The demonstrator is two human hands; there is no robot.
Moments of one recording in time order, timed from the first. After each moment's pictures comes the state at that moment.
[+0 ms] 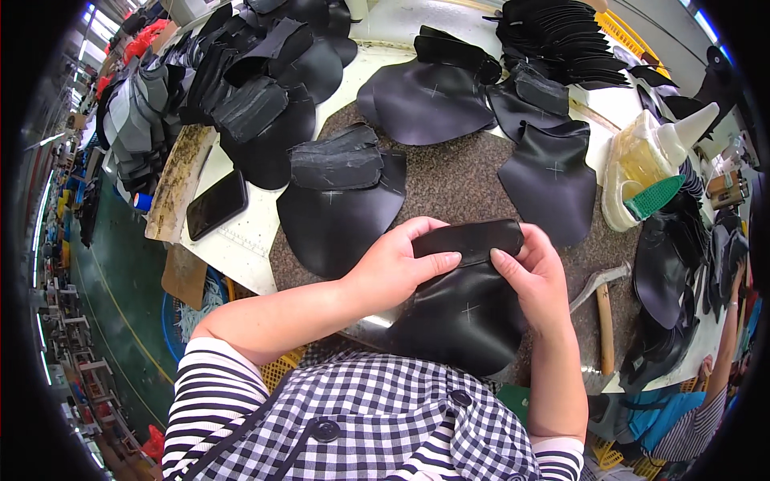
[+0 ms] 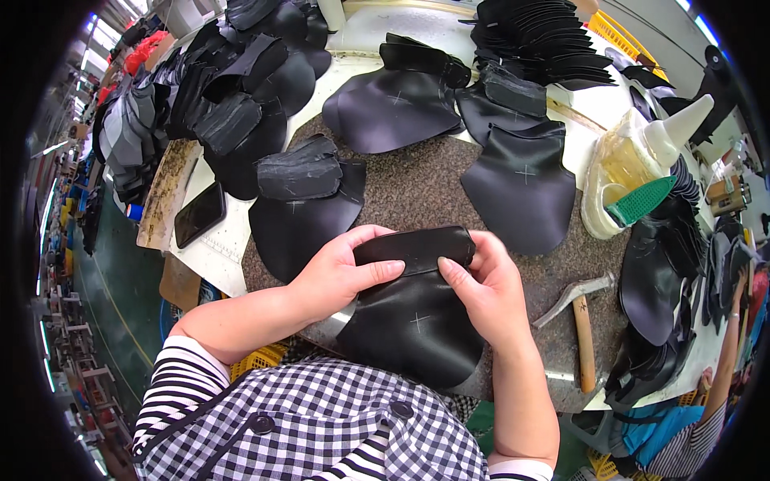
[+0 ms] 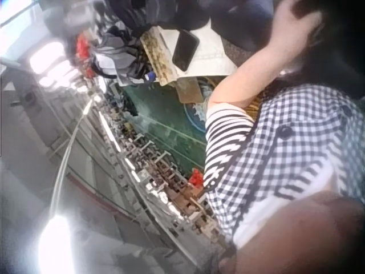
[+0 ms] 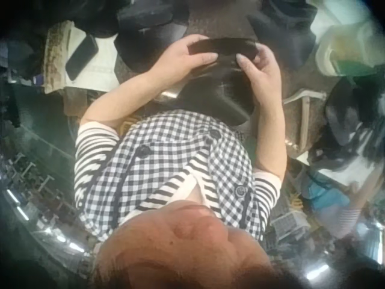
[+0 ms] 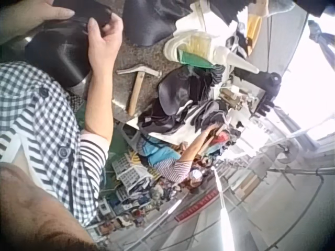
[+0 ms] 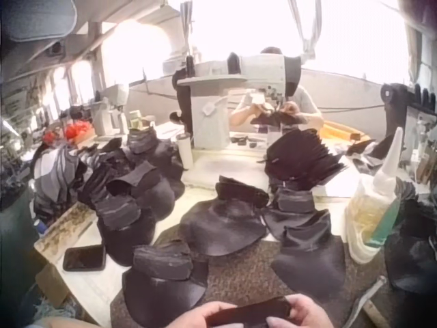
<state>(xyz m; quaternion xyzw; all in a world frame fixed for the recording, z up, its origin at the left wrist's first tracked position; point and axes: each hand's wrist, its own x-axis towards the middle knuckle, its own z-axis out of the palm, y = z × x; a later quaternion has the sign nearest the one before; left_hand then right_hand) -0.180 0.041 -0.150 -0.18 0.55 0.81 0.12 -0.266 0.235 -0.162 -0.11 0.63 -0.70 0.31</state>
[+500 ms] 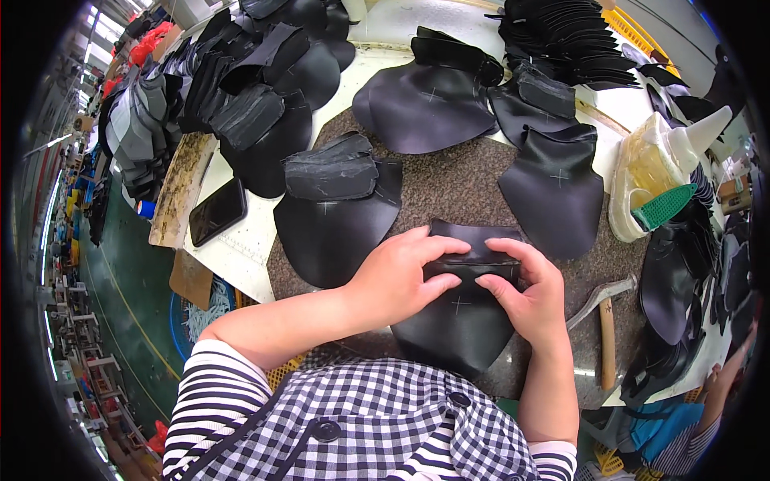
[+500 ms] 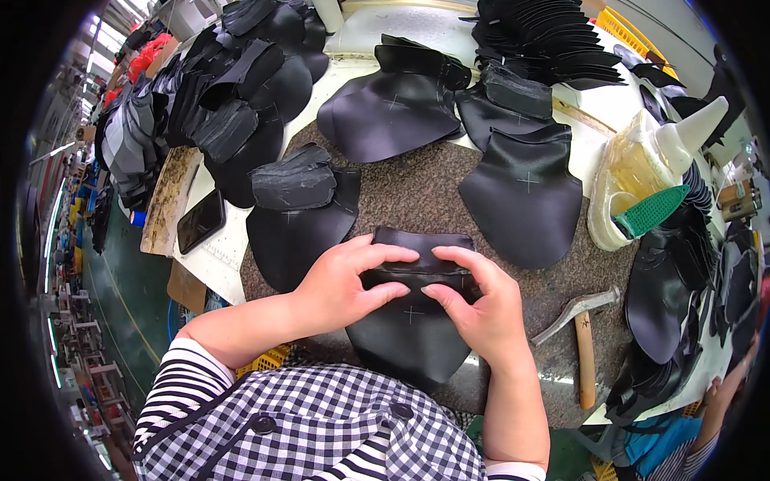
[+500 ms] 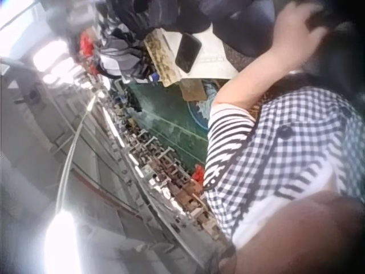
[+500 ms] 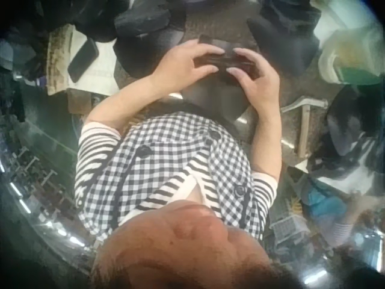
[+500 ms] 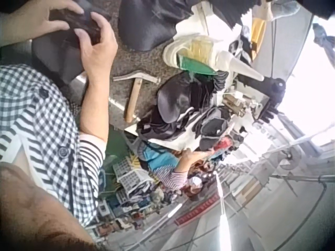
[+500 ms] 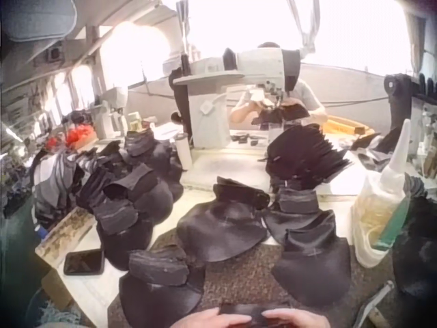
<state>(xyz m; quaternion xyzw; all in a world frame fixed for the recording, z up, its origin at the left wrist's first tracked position) -0.191 0.043 -0.154 0.00 0.88 0.47 -0.02 -0.279 0.240 -0.177 -0.28 0.75 -0.59 0.11</state>
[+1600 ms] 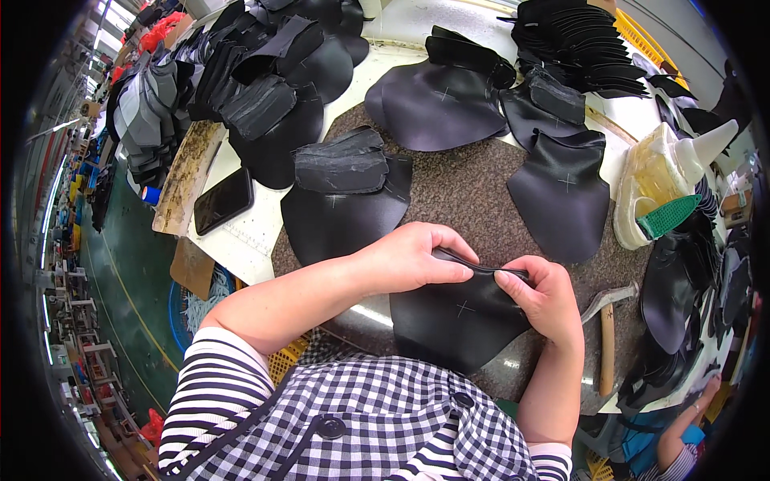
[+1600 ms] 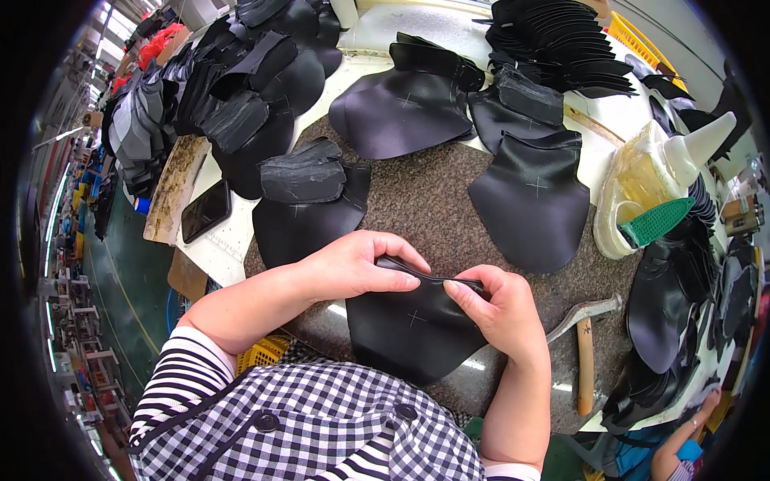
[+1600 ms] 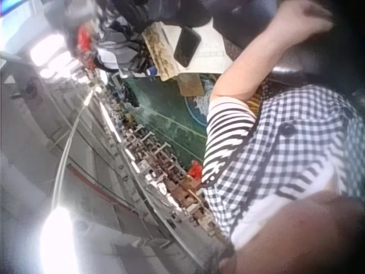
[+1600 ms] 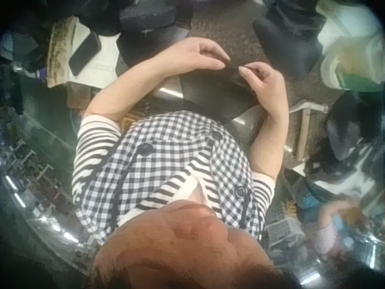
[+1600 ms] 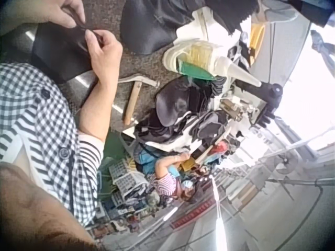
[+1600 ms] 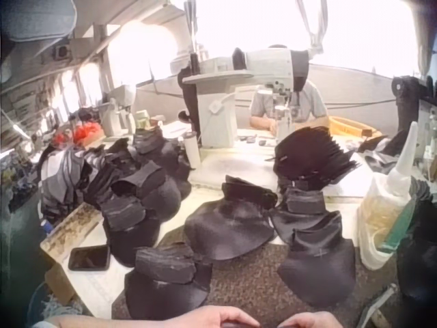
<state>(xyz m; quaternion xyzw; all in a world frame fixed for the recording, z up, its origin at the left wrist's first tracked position) -0.210 0.026 -0.164 -0.10 0.72 0.66 0.21 -0.293 0.257 -0.171 -0.19 0.75 -0.53 0.34</state>
